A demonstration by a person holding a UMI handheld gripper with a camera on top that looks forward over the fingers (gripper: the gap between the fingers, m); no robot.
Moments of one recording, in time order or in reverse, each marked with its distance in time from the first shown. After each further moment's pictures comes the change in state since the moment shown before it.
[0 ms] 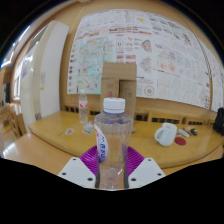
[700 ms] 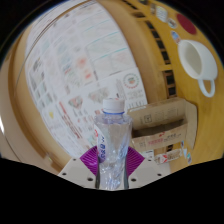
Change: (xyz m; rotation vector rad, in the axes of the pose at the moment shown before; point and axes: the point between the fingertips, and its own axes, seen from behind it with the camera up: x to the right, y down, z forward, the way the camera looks) arm 0.131 -0.249 0.098 0.258 -0.705 1.782
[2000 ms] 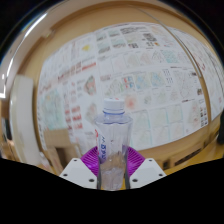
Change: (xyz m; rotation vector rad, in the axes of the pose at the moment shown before) arm -0.097 -0.229 -0.042 0.028 0.377 -1.644
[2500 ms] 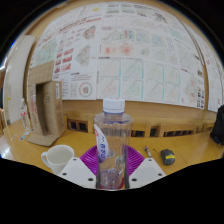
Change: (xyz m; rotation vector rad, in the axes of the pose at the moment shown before) arm 0.086 0.227 -0.003 -0.319 0.110 -0.205
